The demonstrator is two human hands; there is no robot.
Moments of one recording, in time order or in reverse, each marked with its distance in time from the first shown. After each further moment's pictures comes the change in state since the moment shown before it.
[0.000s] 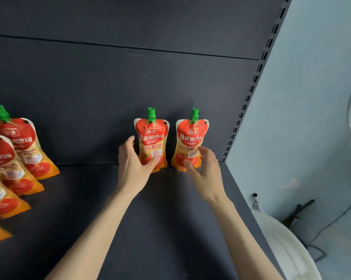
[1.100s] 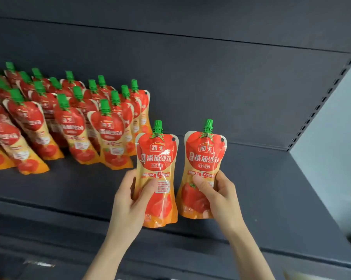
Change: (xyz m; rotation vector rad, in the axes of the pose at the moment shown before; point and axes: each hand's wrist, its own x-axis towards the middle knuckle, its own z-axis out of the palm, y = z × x) left_hand -0.199 -0.032 -0.207 -0.444 0.090 -0.138; right_hand -0.186 -0.131 0.058 0.765 -0.388 0.178
